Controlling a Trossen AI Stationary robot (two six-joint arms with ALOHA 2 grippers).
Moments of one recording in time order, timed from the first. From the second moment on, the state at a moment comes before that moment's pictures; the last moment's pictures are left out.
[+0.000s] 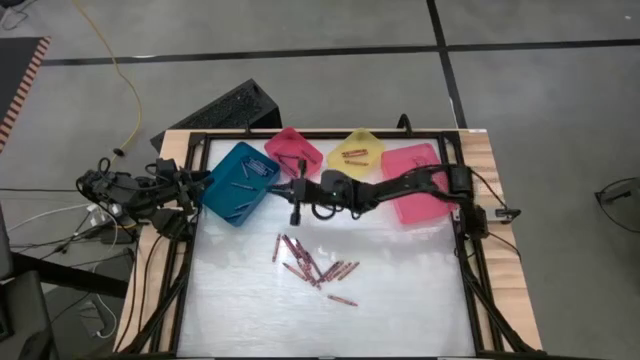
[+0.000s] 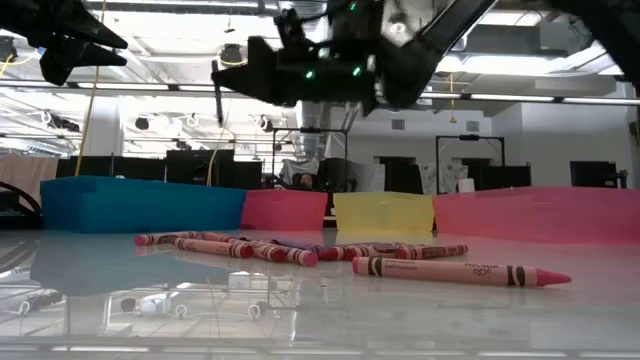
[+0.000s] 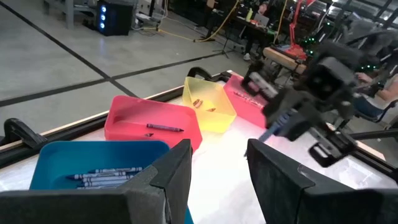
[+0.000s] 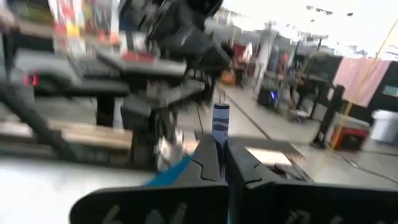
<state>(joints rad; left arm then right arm) -0.44 0.03 0.59 -0.73 -0.92 -0.50 -0.08 2.00 1.27 0.86 0.01 -0.21</state>
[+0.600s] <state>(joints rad) -0.44 0.03 0.59 -0.73 -0.92 -0.51 -0.20 2.43 1.88 0.52 0.00 -0.05</state>
